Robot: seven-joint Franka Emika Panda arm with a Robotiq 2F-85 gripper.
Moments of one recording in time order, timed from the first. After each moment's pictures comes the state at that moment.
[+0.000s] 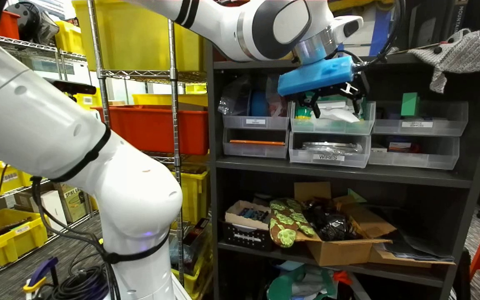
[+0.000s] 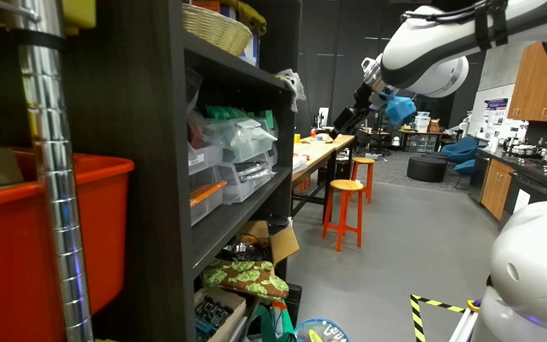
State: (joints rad) arm -0.04 -0.78 -0.31 -2.59 -0.10 2.53 -0.47
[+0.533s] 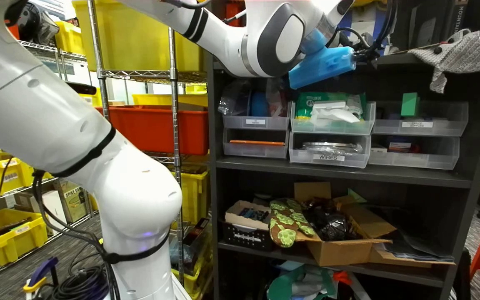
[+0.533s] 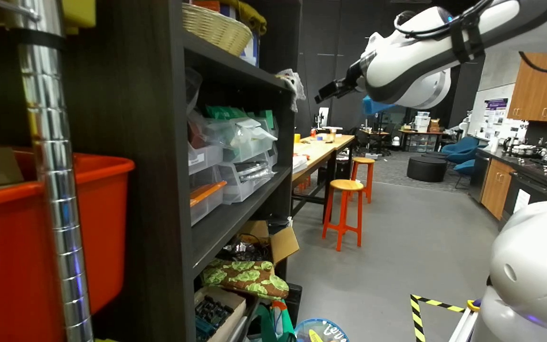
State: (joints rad) arm -0.05 -0.69 -0.27 -2.62 -0.10 3.13 -0.32
